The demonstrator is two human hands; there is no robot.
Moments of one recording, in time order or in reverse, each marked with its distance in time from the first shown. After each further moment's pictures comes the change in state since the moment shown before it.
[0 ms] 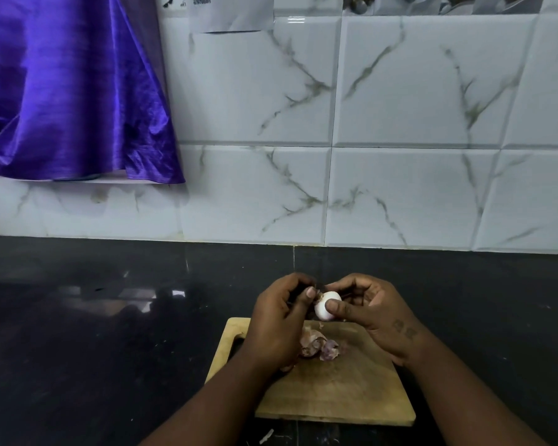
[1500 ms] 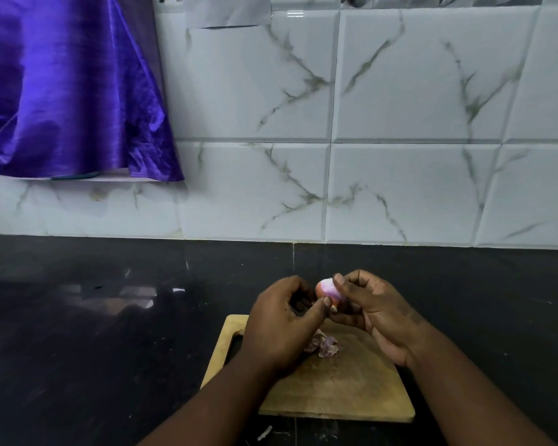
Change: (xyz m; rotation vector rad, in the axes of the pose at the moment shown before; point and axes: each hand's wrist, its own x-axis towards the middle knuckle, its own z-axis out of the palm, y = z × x) left_hand -0.009 0.010 0.001 0.349 0.007 0.000; right_hand -0.001 -0.009 0.004 0.292 0.060 0.315
